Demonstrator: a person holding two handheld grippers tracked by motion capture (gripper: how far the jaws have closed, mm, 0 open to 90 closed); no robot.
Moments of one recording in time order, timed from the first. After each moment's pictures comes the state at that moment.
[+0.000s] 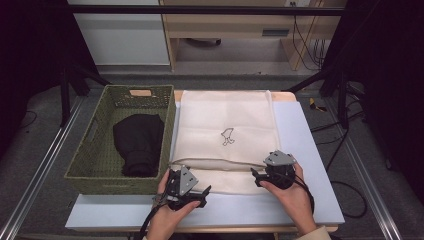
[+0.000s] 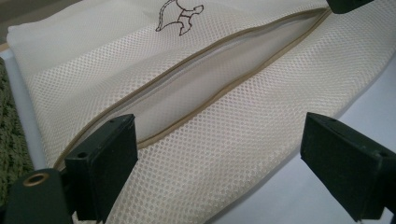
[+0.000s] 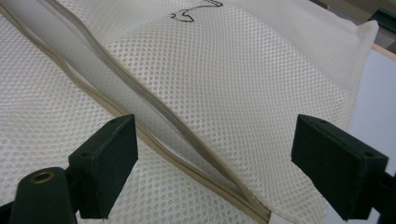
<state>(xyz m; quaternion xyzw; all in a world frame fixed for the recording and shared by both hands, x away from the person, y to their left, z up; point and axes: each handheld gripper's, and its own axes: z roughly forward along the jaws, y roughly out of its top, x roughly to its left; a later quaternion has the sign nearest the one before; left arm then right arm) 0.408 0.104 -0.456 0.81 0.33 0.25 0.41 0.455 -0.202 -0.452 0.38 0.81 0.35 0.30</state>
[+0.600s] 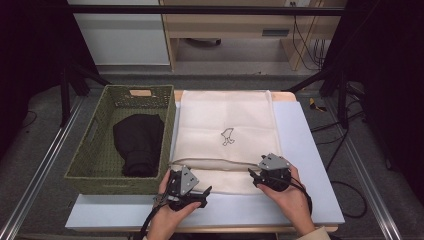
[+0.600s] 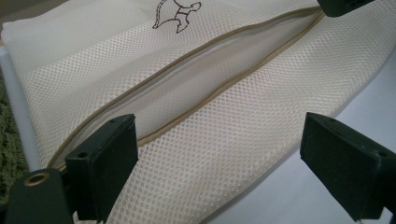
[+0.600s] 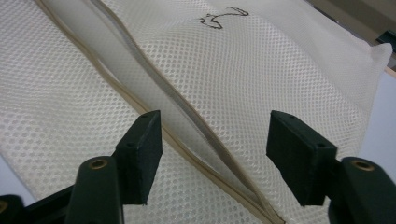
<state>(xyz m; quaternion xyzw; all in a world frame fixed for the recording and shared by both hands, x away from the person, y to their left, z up) 0.407 0.103 -0.456 0.82 0.32 0.25 0.41 0.447 -0.189 -0.451 0.33 0.83 0.34 0.31</state>
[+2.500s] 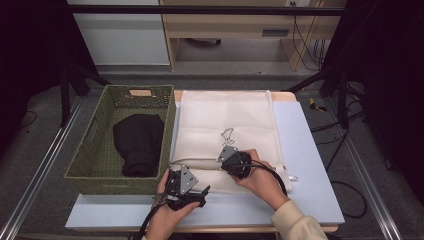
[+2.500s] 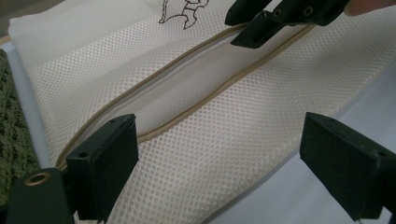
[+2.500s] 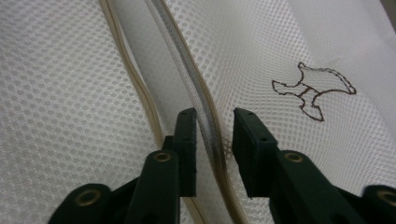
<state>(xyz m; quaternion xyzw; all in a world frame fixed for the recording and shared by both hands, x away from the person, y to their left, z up) 0.409 0.105 -0.457 0.82 0.33 0.25 0.39 0.493 -0.093 -0.448 0.20 0.92 0.23 0.26</state>
